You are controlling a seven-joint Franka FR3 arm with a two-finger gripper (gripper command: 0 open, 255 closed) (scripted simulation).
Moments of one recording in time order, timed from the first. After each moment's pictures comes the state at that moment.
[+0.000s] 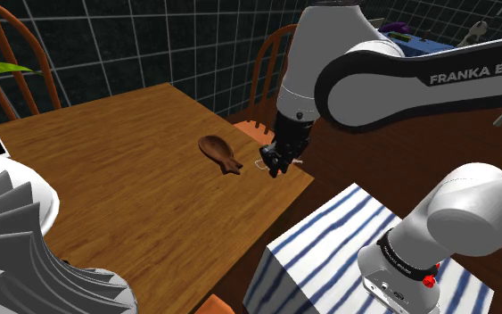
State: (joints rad) arm 0.06 -0.54 0.52 -2.57 0.30 2.06 0.42
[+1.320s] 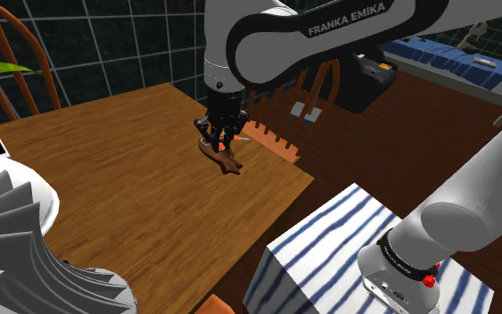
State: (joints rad) arm -0.06 0.01 0.65 -2.08 0.00 2.07 0.65
